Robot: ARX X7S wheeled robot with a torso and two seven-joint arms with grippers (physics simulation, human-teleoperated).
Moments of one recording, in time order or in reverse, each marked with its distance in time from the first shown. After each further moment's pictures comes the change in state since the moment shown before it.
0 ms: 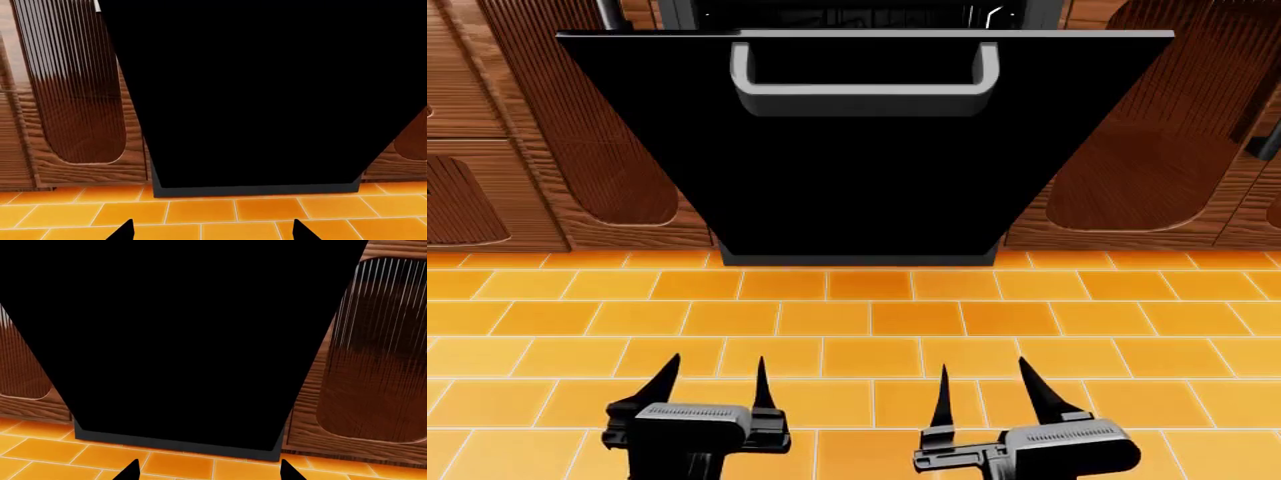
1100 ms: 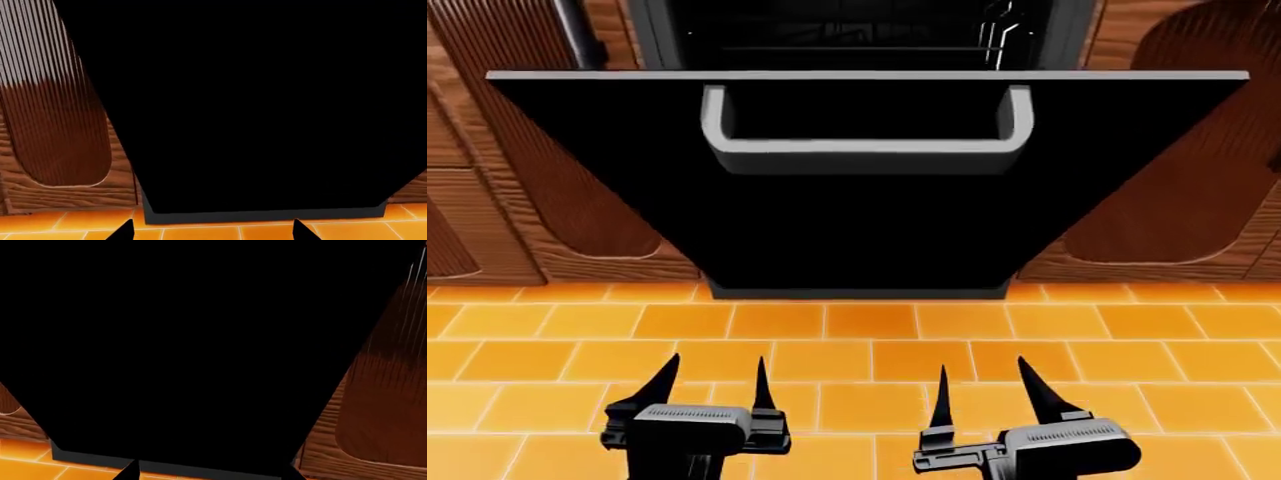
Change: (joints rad) left arm 0.002 -0.012 0.013 0.011 -0.004 0.004 -0.016; right arm 0.002 0.014 -0.014 -0.013 0.011 0.006 0.007
